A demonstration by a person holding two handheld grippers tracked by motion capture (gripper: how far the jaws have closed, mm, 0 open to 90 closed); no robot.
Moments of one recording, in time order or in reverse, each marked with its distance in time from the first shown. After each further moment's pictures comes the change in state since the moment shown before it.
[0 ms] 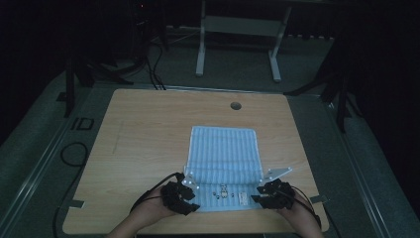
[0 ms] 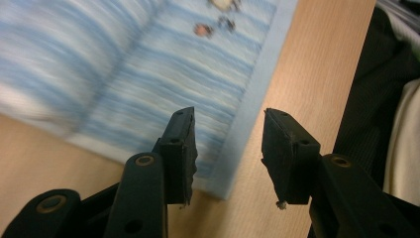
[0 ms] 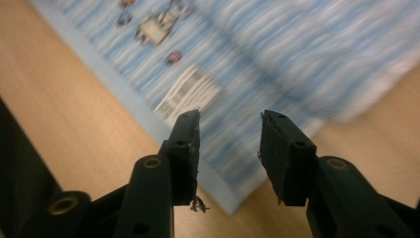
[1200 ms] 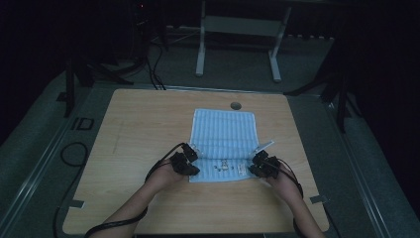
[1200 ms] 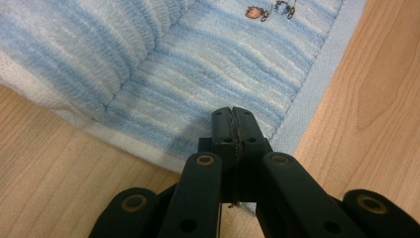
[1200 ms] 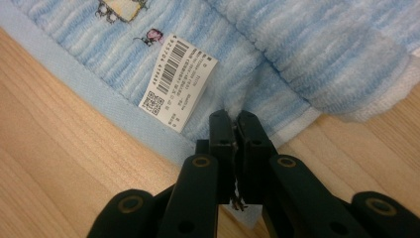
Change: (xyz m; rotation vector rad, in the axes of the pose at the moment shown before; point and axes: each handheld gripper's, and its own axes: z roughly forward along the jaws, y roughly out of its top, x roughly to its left) left arm 0.094 0.046 0.026 0.020 0.090 -0.111; right arm -0.065 0.055 0.054 0.076 -0.107 0.028
